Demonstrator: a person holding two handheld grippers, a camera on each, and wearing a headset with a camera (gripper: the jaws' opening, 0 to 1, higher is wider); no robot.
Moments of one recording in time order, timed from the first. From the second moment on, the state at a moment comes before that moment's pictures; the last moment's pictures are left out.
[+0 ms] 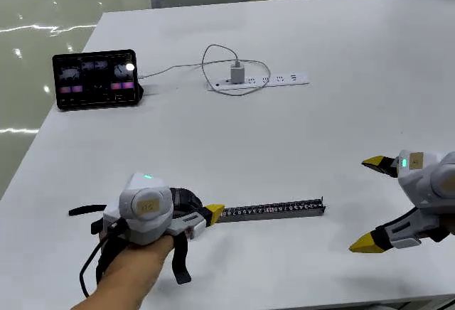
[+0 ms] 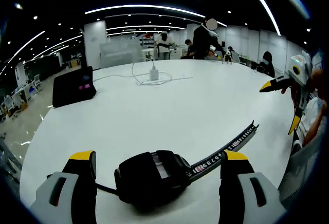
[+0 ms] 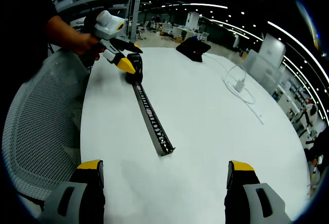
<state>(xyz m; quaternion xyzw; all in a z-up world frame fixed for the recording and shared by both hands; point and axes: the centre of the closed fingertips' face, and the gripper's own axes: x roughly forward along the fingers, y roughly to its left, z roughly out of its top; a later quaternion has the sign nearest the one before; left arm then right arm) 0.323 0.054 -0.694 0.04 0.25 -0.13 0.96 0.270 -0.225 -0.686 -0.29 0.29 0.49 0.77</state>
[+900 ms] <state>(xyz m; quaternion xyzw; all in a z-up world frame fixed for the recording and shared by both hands) 0.333 0.070 -0.705 0.02 0.19 -0.06 0.98 0.300 -0.201 -0.719 -0.32 0.34 0.55 0.69</state>
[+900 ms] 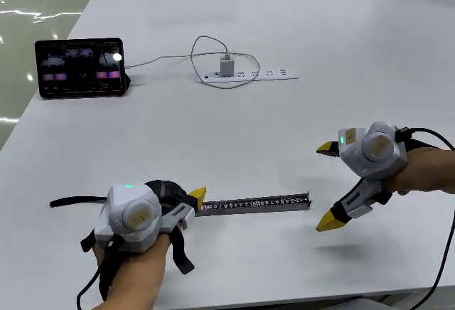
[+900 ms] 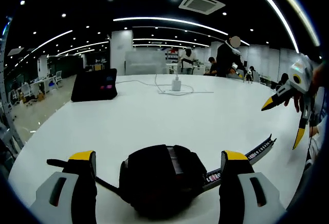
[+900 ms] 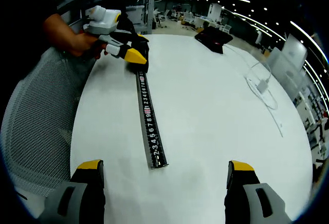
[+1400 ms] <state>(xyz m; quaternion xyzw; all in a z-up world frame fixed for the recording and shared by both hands) 0.333 0.064 -0.708 0.01 0.19 -0.08 0.98 0.298 -0.197 -0.745 -0.36 0.36 0.58 0.64</state>
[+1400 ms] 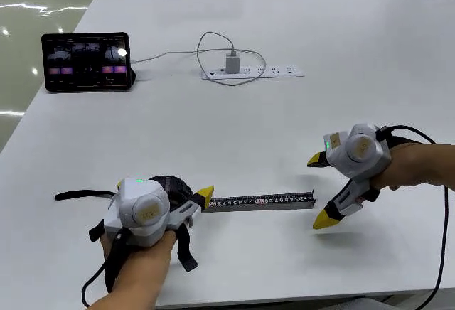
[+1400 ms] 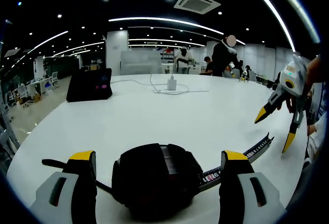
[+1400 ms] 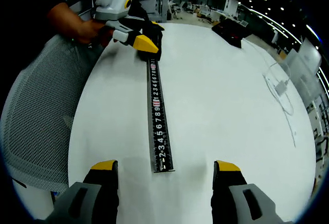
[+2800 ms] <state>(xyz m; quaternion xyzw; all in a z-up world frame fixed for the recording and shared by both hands) 0.333 0.065 -0.707 0.01 0.19 -0.08 0.98 0.296 -0.198 -0.755 -0.40 0.38 0.60 0.58</state>
